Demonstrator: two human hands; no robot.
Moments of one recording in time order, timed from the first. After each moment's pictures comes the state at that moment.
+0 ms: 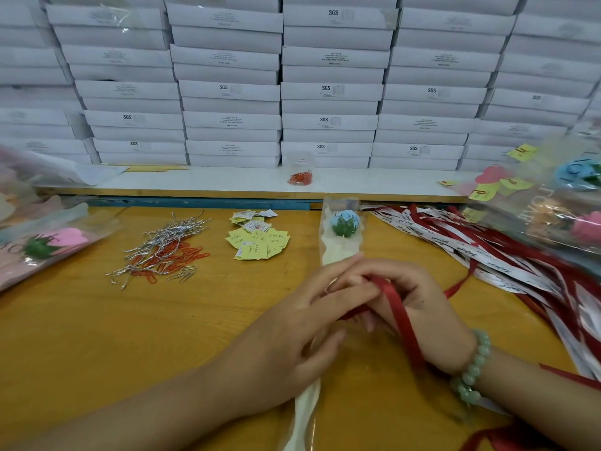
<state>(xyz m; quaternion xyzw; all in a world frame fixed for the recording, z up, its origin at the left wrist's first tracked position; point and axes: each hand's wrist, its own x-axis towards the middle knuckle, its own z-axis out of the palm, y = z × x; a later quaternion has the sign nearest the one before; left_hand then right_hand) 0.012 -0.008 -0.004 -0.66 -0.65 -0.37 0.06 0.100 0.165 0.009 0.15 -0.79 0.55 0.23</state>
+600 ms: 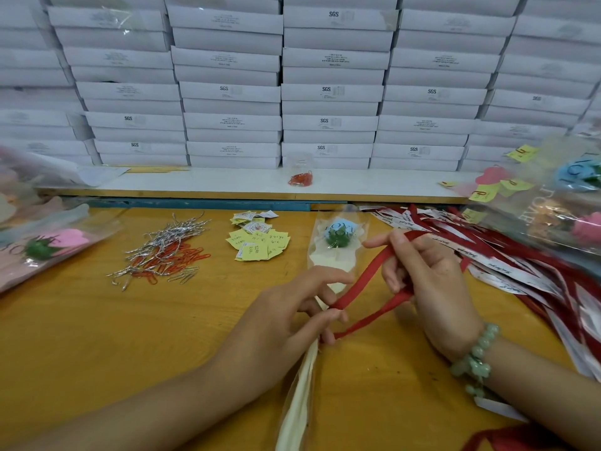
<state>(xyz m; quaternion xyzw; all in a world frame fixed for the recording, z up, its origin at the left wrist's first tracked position) 0.010 -0.007 -0.002 -0.56 -0.67 -0.48 -0.03 0.093 0.178 0.011 -0.01 -0.73 0.59 0.34</state>
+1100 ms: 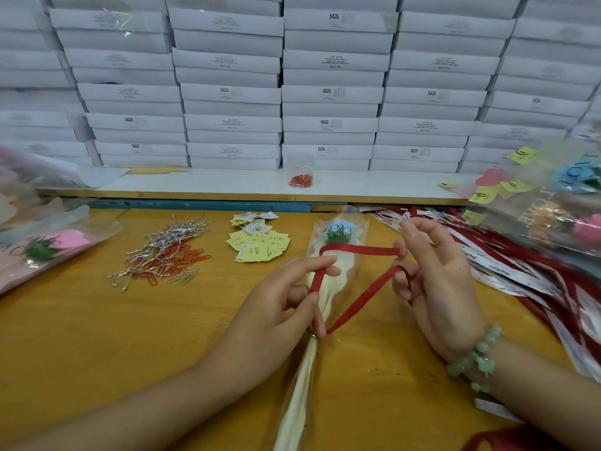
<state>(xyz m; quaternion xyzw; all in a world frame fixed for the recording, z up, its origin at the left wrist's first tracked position) 0.007 -0.006 -0.001 -0.48 -0.67 -0.56 -0.08 0.094 0.175 0.018 -0.07 -0.58 0.72 0.37</state>
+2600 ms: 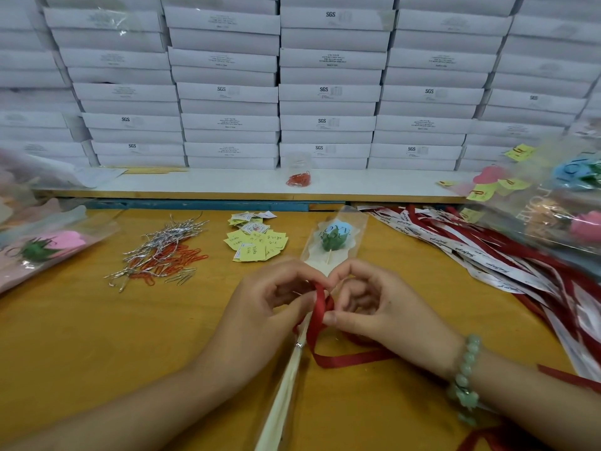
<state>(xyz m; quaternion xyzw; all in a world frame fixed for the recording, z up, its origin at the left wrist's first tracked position) 0.001 -0.005 0.000 -0.49 -0.63 -0.60 -0.02 0.093 0.160 0.003 0.04 -0.82 0.56 0.13</state>
